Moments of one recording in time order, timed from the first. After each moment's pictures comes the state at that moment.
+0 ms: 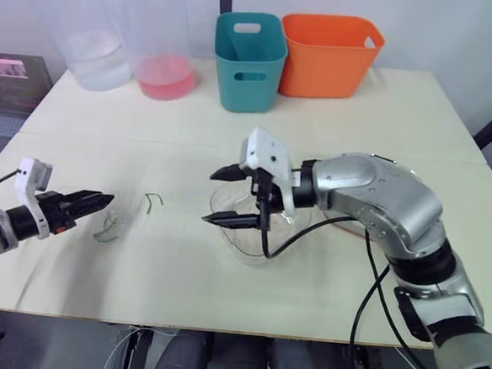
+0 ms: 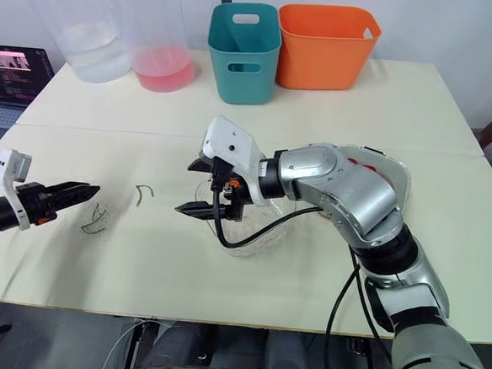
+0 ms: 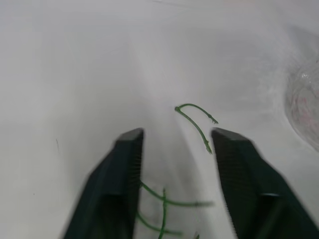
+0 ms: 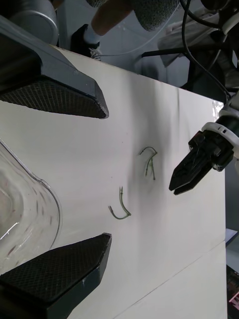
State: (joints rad) left arm -0.15 0.84 0.45 0.14 -0.64 0.81 -0.94; right arm -0.84 -0.53 0.35 -0.42 0.59 0.95 0.83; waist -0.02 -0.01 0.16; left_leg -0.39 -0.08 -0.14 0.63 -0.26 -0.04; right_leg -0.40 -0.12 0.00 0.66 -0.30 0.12
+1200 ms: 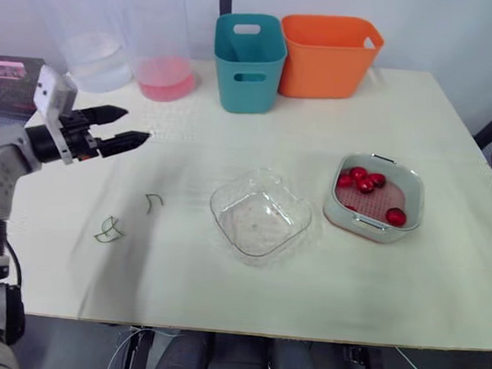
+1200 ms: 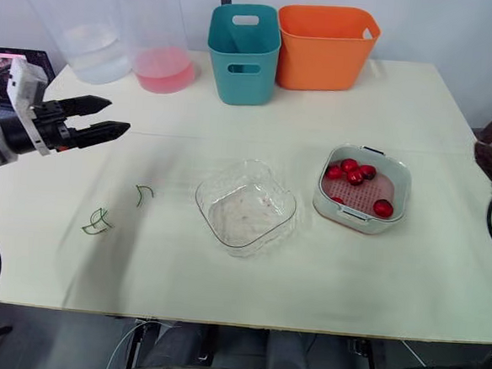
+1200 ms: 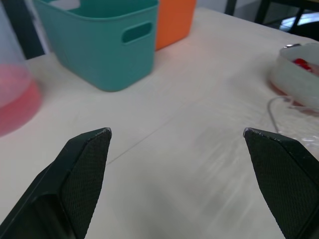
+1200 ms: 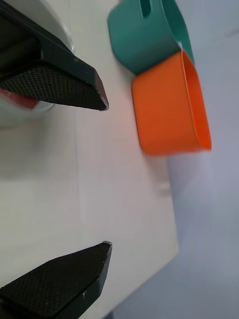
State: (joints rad) left arm -0.56 0.88 0.24 0.25 -0.54 0.51 -1.07; right arm -0.25 -0.88 -0.81 0.26 0.62 0.57 0.76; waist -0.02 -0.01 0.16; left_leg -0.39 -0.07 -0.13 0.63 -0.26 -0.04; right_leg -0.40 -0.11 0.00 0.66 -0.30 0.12
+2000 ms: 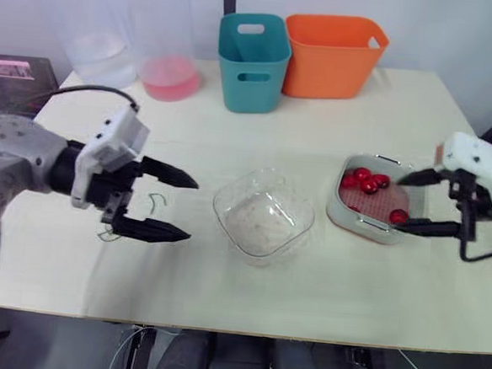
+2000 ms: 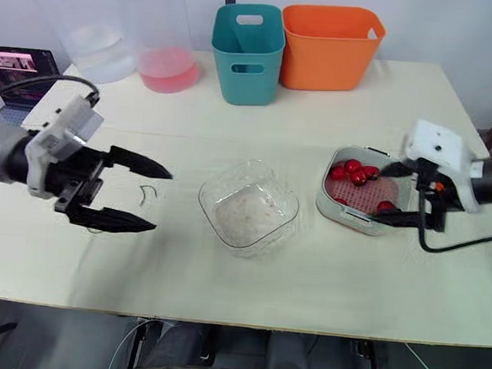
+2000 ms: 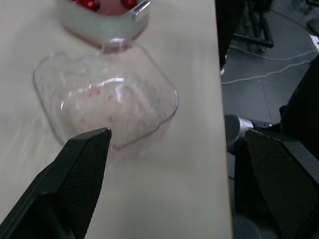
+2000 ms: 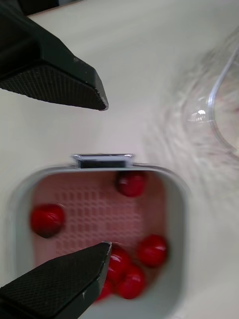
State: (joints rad) left arm -0.58 1.06 0.07 -0.44 -0.84 0.88 -1.30; right arm -0.47 -1.40 -0.02 -0.25 0.51 0.69 1.28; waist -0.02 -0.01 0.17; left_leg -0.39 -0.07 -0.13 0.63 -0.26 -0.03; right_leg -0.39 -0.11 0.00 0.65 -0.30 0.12
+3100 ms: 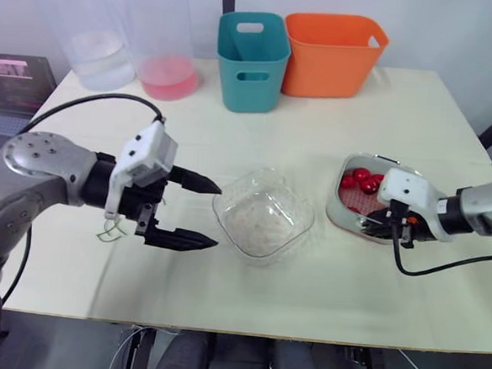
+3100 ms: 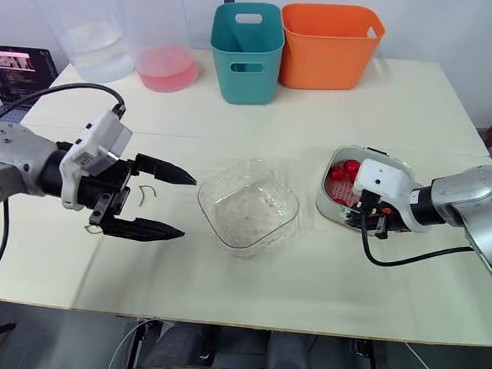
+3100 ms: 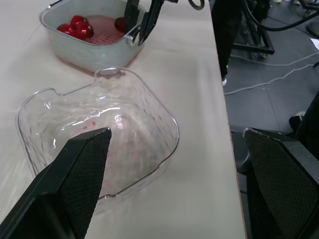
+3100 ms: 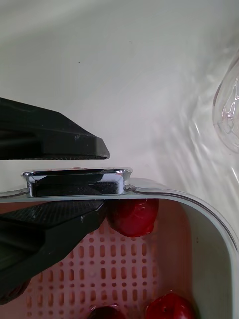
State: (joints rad) left arm -0.54 1.00 0.05 -0.53 -0.88 0.89 -1.15; right arm -0.44 -1.27 0.14 -0.28 0.32 0.77 1.20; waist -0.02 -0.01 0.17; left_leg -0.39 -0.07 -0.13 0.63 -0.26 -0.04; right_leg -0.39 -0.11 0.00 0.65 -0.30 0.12
